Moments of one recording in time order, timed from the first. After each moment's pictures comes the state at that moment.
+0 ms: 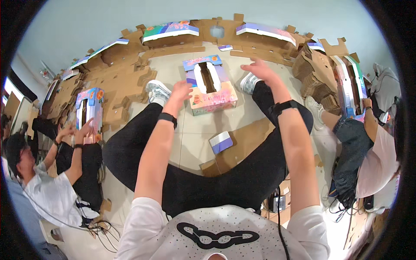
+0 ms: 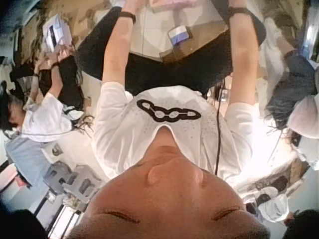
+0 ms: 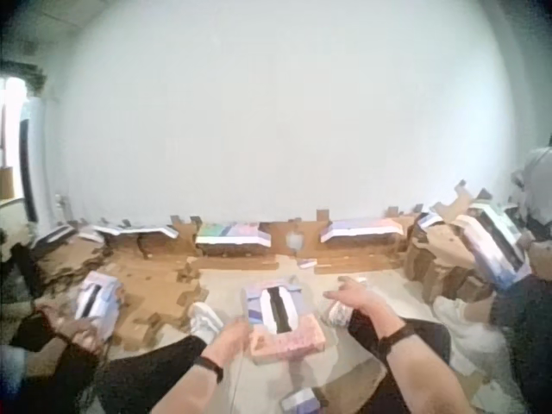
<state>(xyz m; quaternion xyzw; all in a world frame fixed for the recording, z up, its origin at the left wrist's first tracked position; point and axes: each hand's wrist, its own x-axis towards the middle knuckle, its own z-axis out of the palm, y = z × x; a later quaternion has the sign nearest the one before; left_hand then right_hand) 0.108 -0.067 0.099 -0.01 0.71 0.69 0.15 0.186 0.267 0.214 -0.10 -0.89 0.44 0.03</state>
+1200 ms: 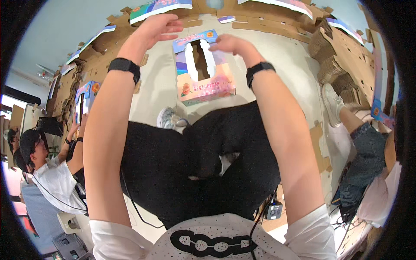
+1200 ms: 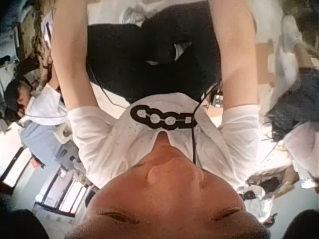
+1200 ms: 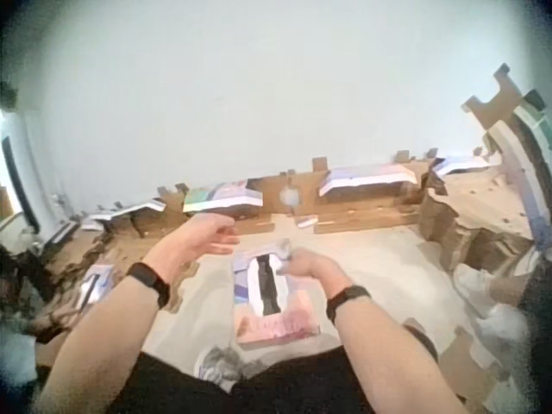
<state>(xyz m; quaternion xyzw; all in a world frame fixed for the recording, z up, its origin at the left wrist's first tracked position) 0.018 0.021 0.271 0.12 0.80 0.57 0.16 0.034 0.264 0.150 0.03 -0.94 0.31 -0.14</state>
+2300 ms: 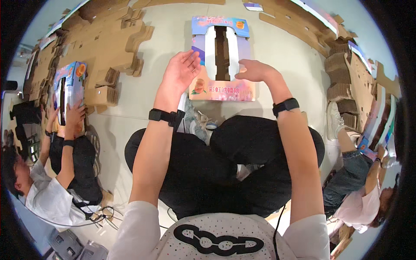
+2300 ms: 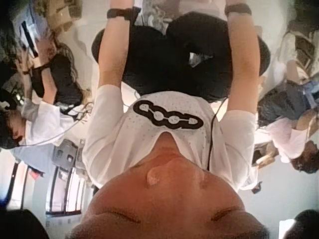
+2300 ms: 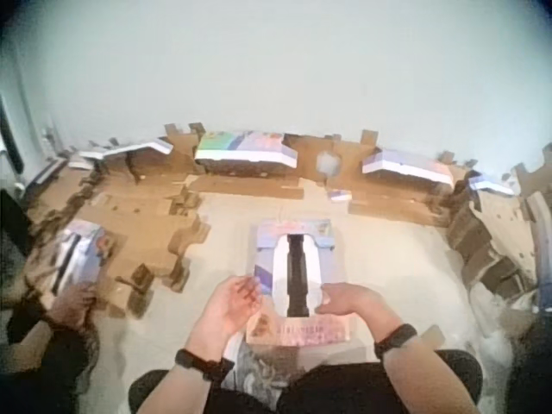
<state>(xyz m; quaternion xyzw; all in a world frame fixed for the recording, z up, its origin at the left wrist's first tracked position) 0.011 -0.071 0.078 -0.18 0.32 0.89 0.26 0.032 0.203 0.092 0.03 -0.95 0.15 -0.28</state>
